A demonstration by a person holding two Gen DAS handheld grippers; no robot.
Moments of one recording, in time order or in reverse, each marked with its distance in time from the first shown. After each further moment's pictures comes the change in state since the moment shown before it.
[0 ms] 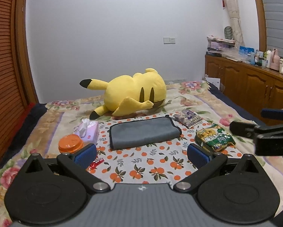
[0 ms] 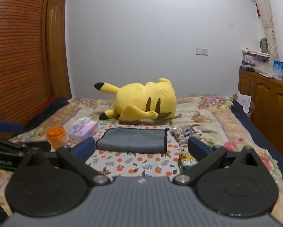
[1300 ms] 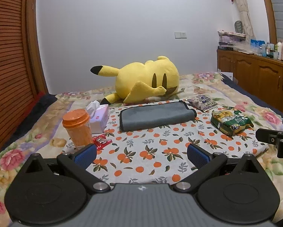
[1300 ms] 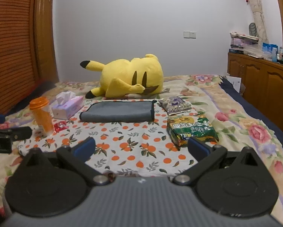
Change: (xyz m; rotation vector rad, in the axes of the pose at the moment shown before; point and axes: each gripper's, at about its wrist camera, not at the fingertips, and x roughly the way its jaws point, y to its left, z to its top) left arm 0.033 0.000 -0.077 0.002 -0.007 0.091; right arm 0.007 -0.020 -0.077 0.040 0.038 -0.076
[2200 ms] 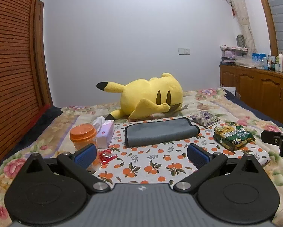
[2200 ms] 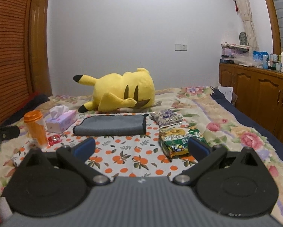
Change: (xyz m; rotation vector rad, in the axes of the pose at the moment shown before) left arm -0.017 0.007 0.002 -0.014 -0.114 0.018; right arm -0.009 -0.005 0.000 0.013 -0.096 -0.042
